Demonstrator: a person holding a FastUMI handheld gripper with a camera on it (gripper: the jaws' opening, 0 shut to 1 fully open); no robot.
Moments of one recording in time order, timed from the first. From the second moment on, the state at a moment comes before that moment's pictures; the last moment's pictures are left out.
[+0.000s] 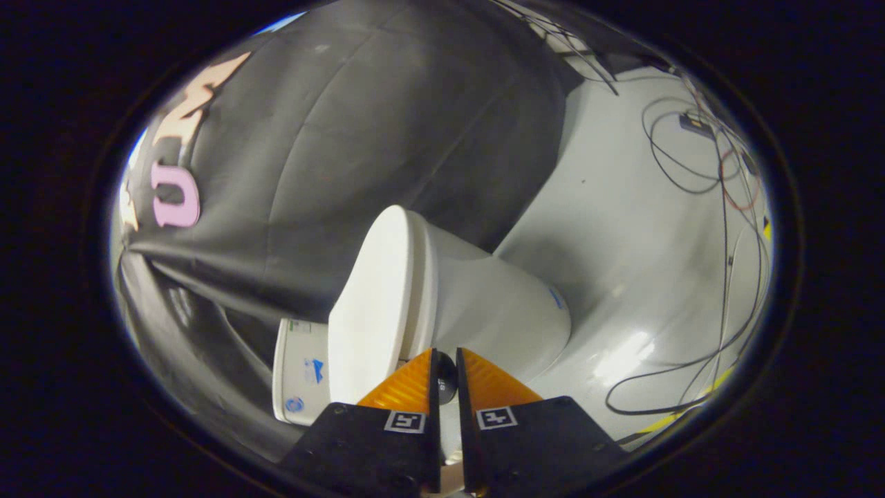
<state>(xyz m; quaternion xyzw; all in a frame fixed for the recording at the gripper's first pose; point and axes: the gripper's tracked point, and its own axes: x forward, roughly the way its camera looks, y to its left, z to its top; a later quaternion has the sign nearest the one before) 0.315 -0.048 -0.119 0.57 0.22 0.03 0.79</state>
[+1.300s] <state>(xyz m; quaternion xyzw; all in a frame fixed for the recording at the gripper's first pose) 0.271 0.046 0.141 0.46 0.17 0.14 0.86</state>
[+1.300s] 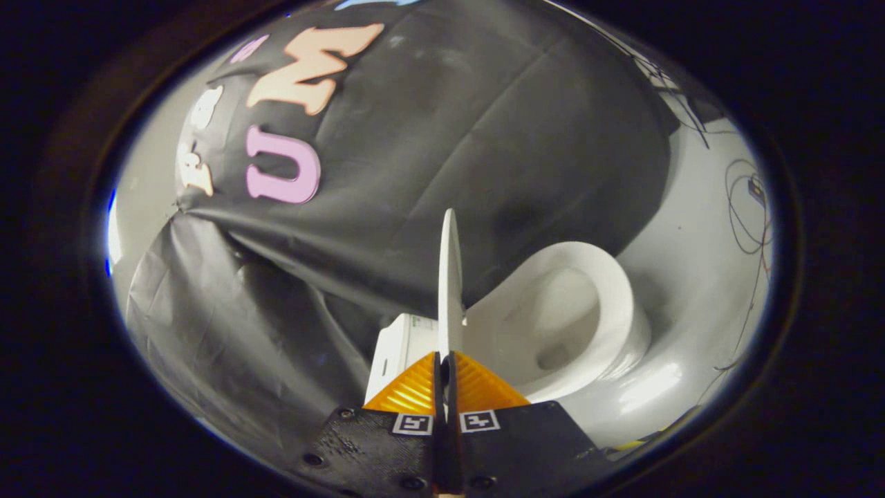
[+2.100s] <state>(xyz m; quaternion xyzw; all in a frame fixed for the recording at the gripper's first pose) 0.281 0.166 0.244 0.31 0.19 0.13 0.92</state>
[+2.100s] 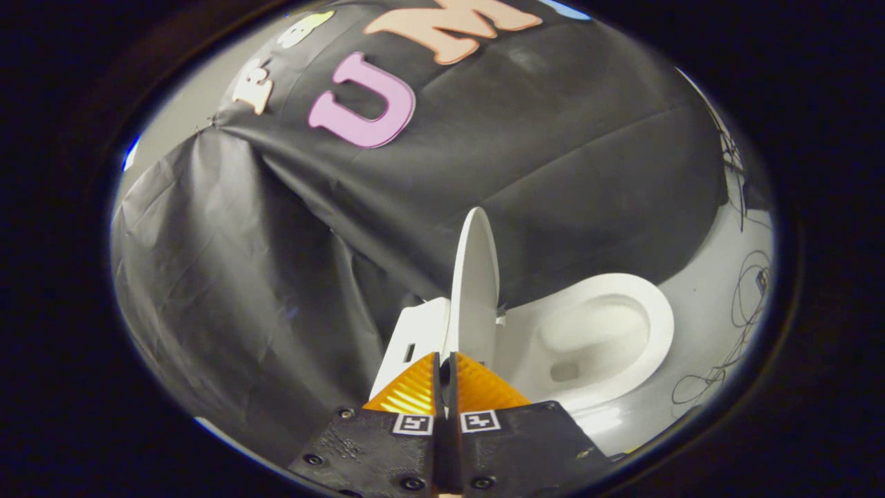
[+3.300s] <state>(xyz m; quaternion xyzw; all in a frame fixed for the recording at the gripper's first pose) 0.345 0.347 0.253 0.13 0.25 0.19 0.94</state>
